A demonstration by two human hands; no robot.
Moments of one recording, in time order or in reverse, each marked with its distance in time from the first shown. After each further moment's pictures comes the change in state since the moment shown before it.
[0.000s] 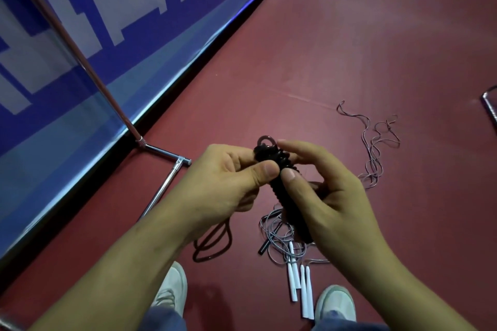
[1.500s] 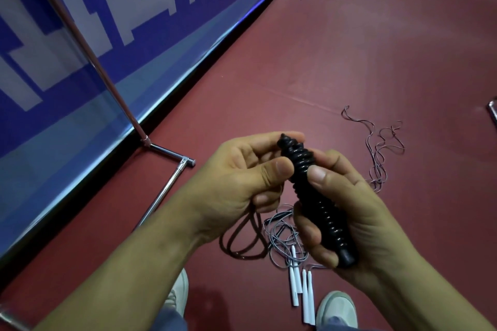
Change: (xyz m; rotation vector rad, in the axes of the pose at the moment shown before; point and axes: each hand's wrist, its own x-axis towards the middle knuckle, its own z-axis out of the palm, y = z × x) left_hand -0.004 0.008 0.005 -0.295 -0.154 0.137; right_hand 0.001 -0.024 0.003 0.752 -0.151 0.425
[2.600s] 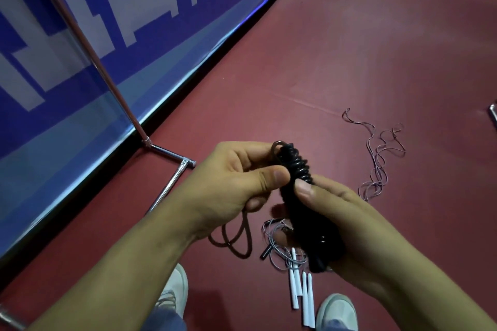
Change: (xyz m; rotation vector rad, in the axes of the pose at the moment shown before) left_hand -0.003 0.007 -0.009 0.342 0.020 -0.008; right_hand 0.003 0.002 -0.013 -0.218 -0.055 0.154
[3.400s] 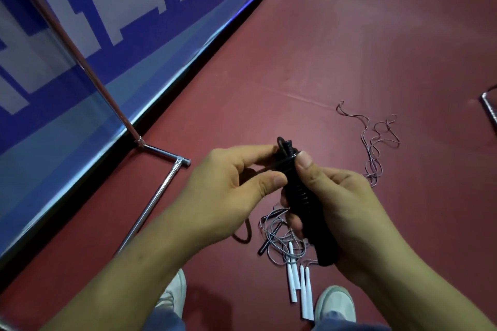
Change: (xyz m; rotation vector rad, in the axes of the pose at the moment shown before) left_hand -0.004 -0.010 0.012 0.480 0.222 0.096; right_hand 0.000 -0.004 0.004 -0.106 0.319 -0.132
